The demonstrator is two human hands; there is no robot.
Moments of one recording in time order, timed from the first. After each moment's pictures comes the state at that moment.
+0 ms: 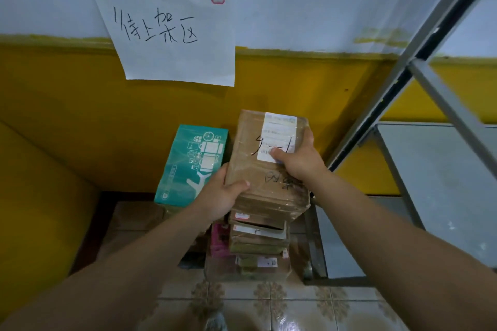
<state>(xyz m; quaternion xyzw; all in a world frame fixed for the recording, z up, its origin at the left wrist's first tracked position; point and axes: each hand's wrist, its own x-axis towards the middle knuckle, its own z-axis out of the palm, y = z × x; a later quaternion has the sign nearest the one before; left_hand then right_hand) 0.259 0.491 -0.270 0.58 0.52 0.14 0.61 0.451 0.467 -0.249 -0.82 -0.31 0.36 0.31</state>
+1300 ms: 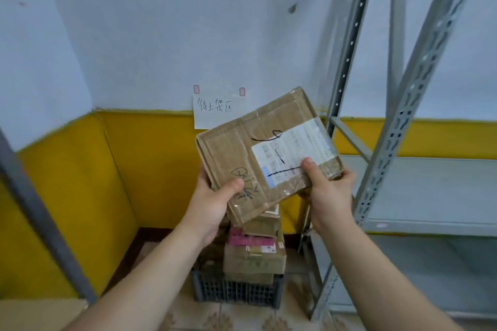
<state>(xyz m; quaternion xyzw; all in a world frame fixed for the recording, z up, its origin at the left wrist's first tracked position) 0.098 0.162 -0.090 0.49 0.35 0.49 0.63 0.280 0.108 -0.084 -0.57 -0.17 0.28 0.75</state>
